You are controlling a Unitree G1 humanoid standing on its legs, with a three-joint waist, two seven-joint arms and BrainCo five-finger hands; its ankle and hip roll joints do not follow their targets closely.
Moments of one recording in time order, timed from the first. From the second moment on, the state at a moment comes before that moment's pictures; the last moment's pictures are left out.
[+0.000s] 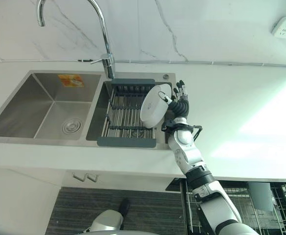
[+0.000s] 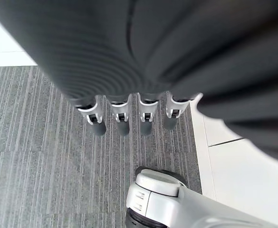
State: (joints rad) left arm 0.11 0.21 -0.12 1.18 -0.18 0.09 -0.07; right arm -0.53 -0.30 0.30 0.32 0.59 -0.21 -0.41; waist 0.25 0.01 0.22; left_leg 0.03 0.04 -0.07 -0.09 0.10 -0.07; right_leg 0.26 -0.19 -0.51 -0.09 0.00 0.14
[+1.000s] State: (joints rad) left arm 0.11 0.21 -0.12 1.18 -0.18 0.08 -0.04; right arm -0.52 -0.26 0.31 0.37 0.61 -0.18 -0.41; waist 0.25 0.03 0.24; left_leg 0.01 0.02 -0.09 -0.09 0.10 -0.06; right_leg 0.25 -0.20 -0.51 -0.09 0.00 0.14
